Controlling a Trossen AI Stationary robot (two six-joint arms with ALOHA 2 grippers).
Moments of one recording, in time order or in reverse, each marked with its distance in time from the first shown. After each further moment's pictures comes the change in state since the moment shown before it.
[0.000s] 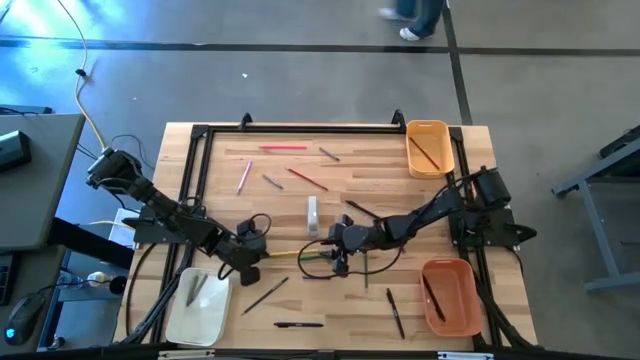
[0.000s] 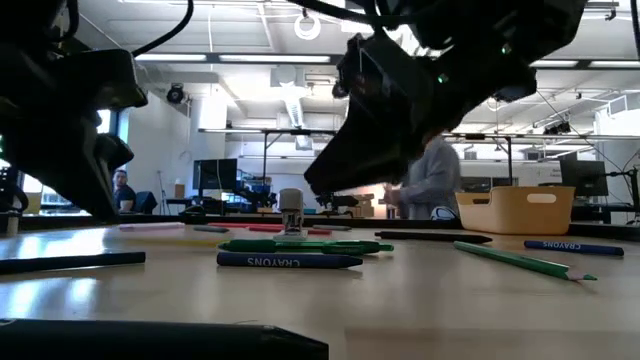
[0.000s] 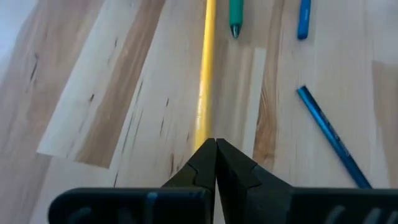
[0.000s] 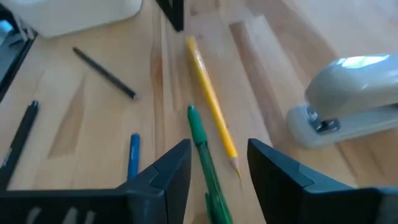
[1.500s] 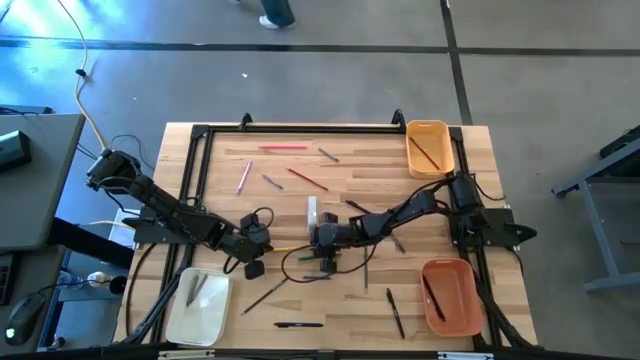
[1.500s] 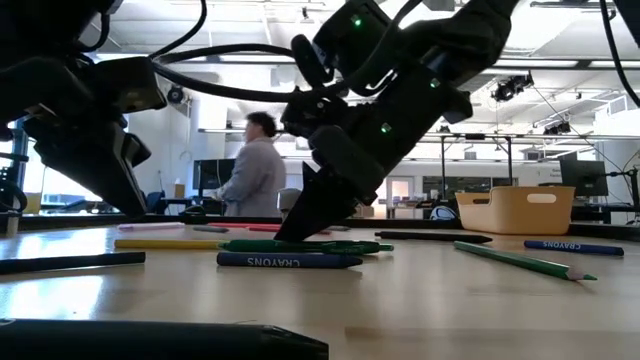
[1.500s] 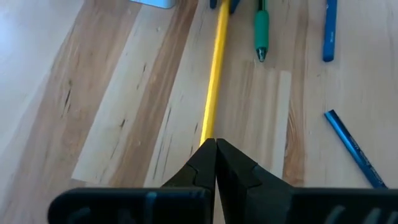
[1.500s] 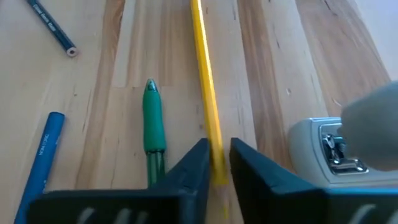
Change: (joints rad) left arm 0.078 -0.004 0.002 0.014 0.008 0.094; right arm -0.065 0.231 0.244 -0.261 -0.072 -0.217
